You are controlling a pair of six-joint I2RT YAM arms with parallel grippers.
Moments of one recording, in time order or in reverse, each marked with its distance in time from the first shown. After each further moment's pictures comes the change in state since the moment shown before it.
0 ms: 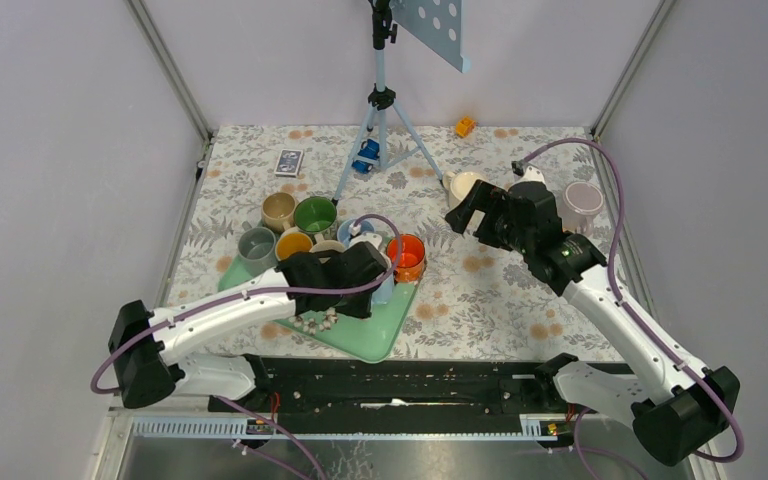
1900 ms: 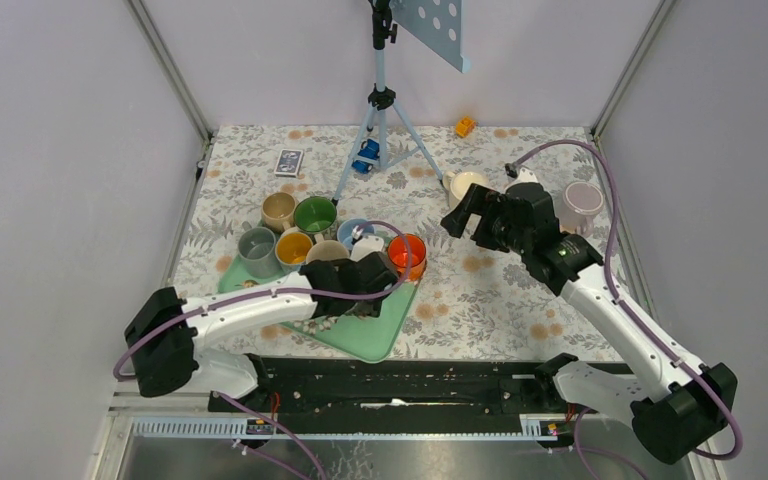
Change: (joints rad) left arm -0.006 0.117 -0.119 0.179 -0.189 -0.042; right arm 0.000 0.003 -0.020 0.020 -0.064 -0.025
